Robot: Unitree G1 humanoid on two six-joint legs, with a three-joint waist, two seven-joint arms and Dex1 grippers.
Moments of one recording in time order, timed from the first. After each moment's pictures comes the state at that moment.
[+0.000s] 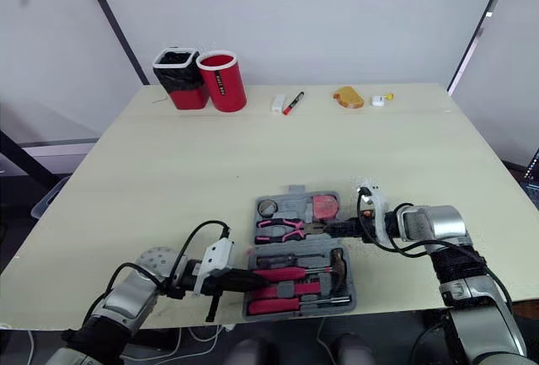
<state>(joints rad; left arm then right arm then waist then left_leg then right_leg) -0.16 0.62 -0.26 0.17 -0.20 -0.05 -1.30 -0.58 -0.46 0.13 0.32 0.41 1.05 0.96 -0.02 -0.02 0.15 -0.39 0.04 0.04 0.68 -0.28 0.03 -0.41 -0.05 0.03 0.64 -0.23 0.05</state>
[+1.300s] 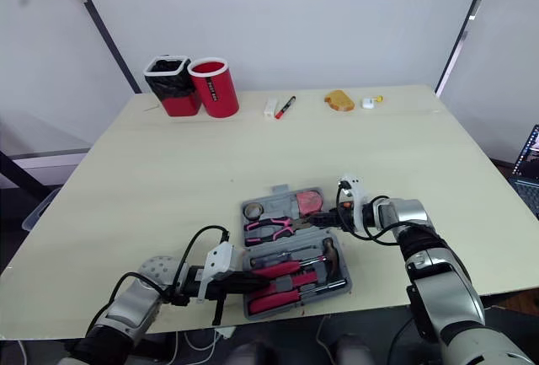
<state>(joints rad) -0.10 0.58 -0.25 0.18 -0.21 -0.06 -1.24 -0.79 -0.29 0.13 0.79 0.29 0.74 1.01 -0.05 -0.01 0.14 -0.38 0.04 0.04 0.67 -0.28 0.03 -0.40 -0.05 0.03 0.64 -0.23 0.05</state>
